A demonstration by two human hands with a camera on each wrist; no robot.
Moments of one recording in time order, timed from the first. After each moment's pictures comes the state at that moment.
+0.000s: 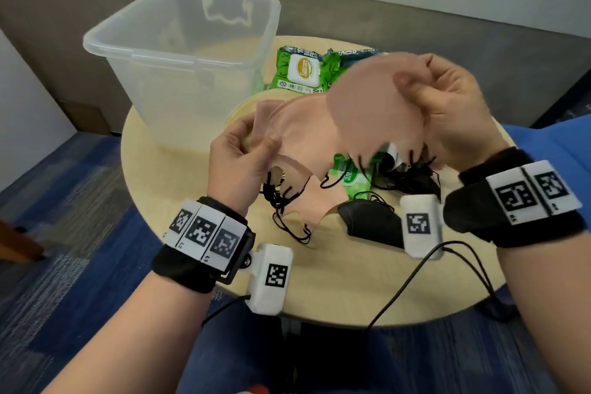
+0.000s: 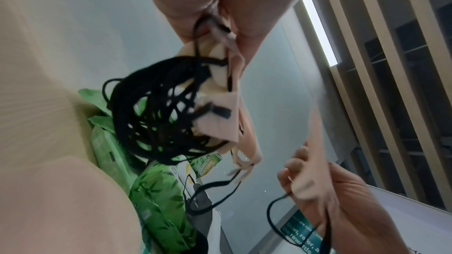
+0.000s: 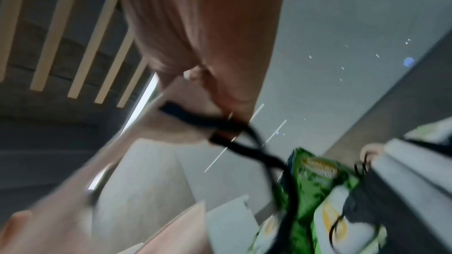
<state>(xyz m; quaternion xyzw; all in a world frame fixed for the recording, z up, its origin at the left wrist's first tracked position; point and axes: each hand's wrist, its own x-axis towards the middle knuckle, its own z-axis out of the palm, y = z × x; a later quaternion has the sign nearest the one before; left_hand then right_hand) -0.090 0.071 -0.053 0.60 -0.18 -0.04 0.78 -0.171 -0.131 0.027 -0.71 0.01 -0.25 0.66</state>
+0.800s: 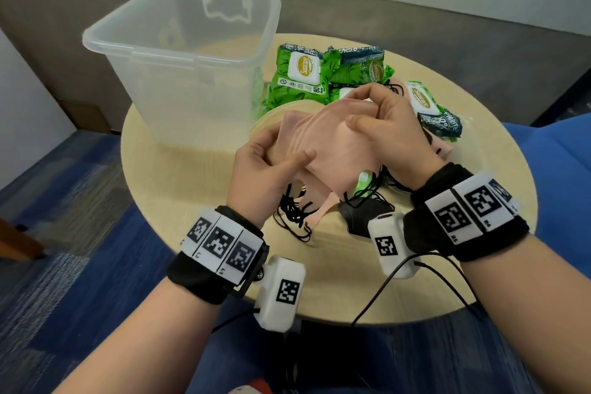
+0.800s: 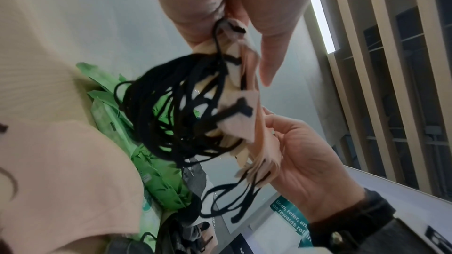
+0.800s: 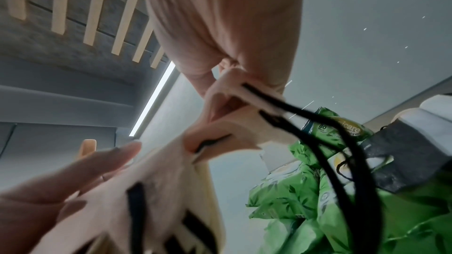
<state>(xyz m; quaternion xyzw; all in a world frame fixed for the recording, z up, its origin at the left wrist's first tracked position) -0.111 0.061 -0.055 0.58 -0.22 -0.08 0.78 -0.150 -0.100 -0.007 -0.82 0.10 -0.22 0.52</state>
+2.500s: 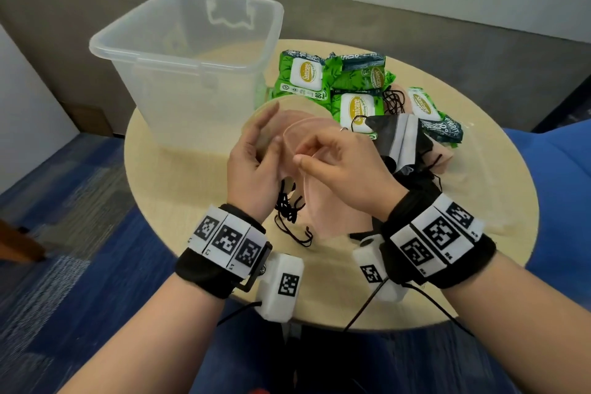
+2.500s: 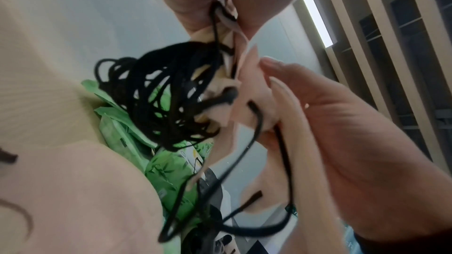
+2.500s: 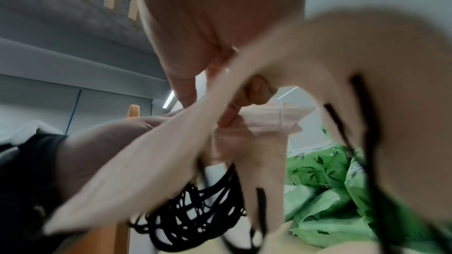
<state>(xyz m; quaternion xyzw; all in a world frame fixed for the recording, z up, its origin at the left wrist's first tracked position) -0.097 0.060 -0.064 0.62 -0.22 0.03 0.75 -0.153 -0.064 -0.028 -0.91 -0.01 -0.20 0.36</state>
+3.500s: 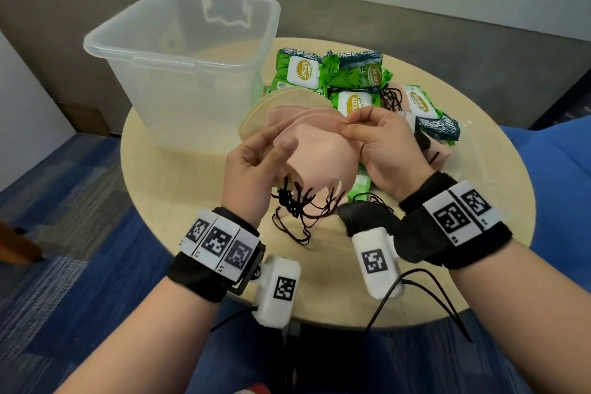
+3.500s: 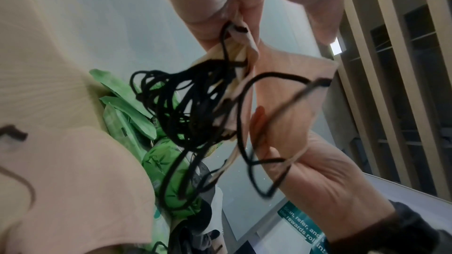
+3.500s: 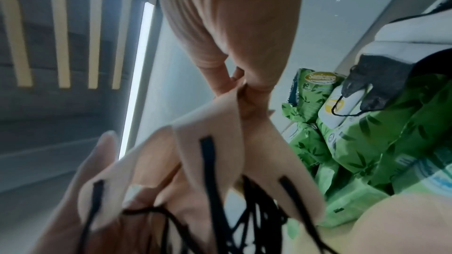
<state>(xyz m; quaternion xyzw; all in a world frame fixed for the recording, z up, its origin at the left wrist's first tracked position) -0.106 0.062 -0.058 0.54 -0.21 -0.06 0.81 -0.146 -0.090 -0.018 -0.64 0.16 -0.22 0.72</state>
